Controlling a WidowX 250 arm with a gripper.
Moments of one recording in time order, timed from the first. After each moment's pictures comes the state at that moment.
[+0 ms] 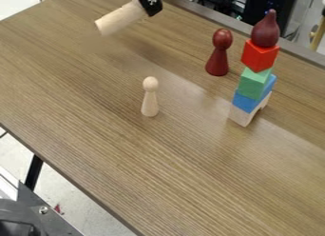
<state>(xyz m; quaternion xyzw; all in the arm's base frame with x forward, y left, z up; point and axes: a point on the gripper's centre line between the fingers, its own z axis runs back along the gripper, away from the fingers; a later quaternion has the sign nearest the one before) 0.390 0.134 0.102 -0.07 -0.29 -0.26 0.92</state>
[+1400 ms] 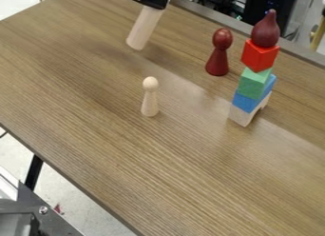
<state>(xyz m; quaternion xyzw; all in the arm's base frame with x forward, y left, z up) 0.377 0.107 0.116 -0.35 -0.49 -0.33 0.73</state>
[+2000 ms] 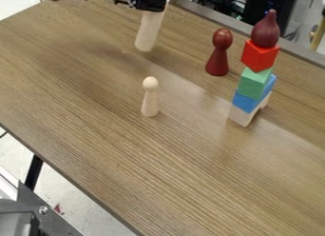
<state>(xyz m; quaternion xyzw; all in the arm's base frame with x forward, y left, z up) 0.370 0.106 0.117 -0.37 -0.56 -0.36 0.65</state>
